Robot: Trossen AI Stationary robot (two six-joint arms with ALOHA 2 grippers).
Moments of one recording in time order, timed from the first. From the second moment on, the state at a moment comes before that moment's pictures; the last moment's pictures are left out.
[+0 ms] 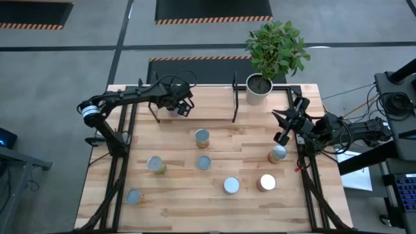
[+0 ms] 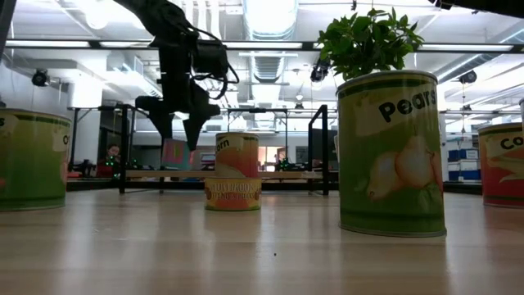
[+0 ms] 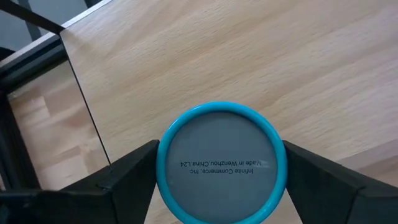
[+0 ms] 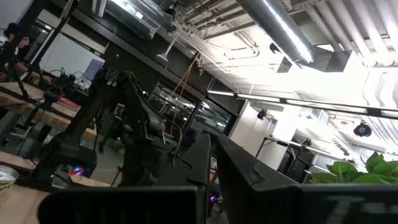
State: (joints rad) left arm 0.49 1.65 1.22 -0.91 -0.36 -0.61; right arm 0.08 0.53 0.30 0.63 0.32 -0.72
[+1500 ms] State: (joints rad) left arm 0.16 1.57 1.35 -0.88 -0.44 -0.23; right arm 0.08 0.53 0.30 0.63 0.29 -0.73
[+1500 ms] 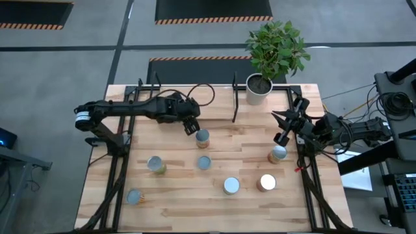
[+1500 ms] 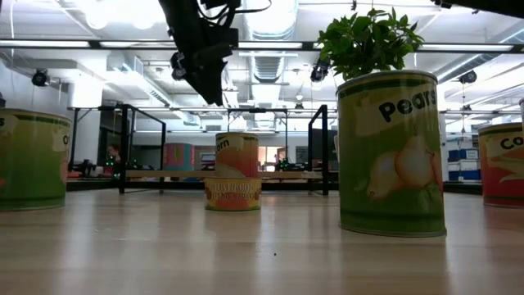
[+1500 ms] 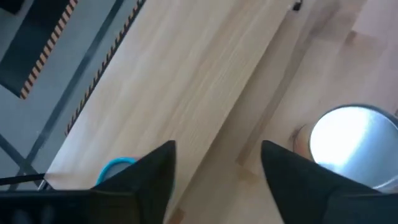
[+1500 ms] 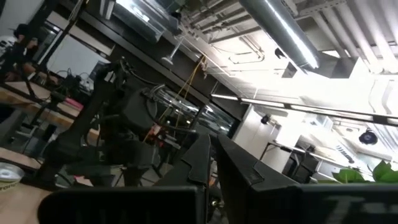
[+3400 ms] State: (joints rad) left arm 0.34 1.62 1.15 -0.90 -0.54 -0.59; right arm 0.08 0.53 0.30 0.63 0.29 -0.74
